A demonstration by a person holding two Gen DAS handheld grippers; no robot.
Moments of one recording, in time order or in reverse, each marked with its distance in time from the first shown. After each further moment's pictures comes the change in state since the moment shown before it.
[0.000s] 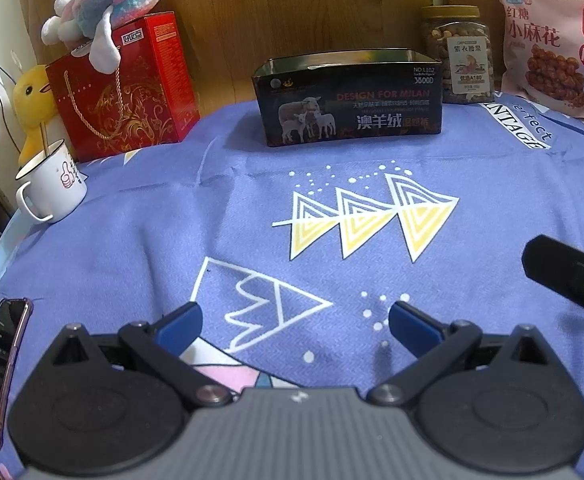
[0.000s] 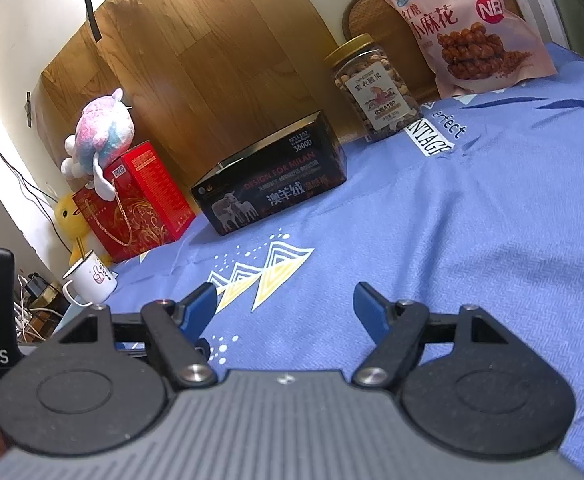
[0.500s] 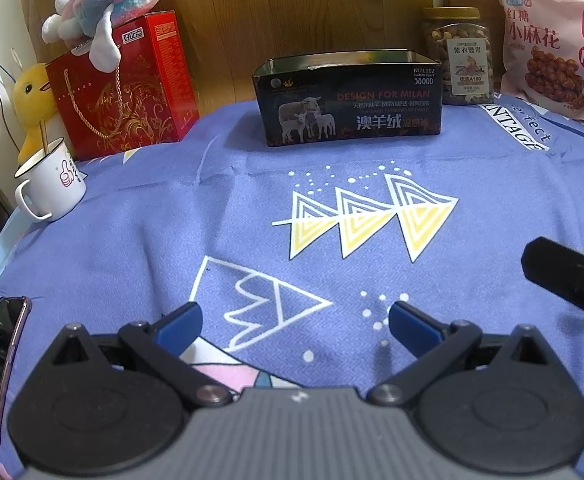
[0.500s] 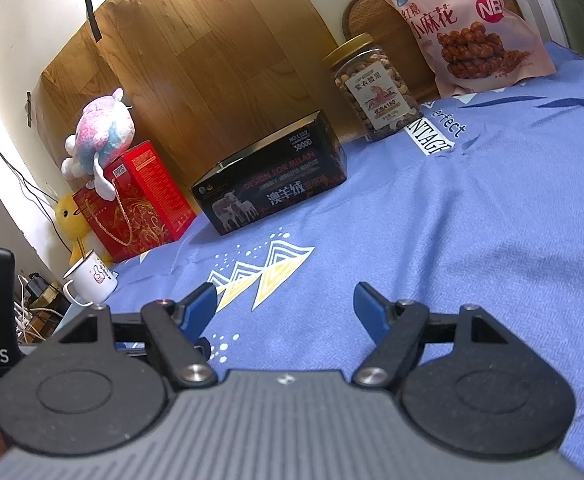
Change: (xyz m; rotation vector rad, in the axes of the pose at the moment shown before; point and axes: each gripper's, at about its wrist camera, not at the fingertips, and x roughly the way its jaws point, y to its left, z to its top) left arm 0.000 0.002 -0.001 -0.004 -0.001 -0.007; right arm 0.000 -0.001 -0.001 0.001 -0.001 0.001
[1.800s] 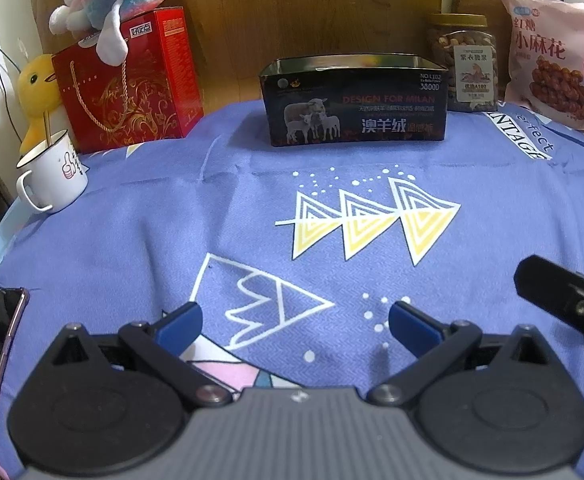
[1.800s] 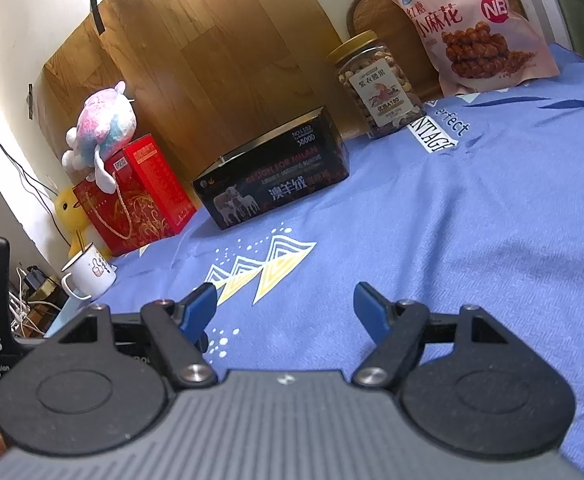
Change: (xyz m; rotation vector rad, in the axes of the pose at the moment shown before) left arm -0.001 0.002 -0.001 -0.041 -0.003 -0.005; right arm 0.002 0.005 -0.002 -0.021 0.012 -0.016
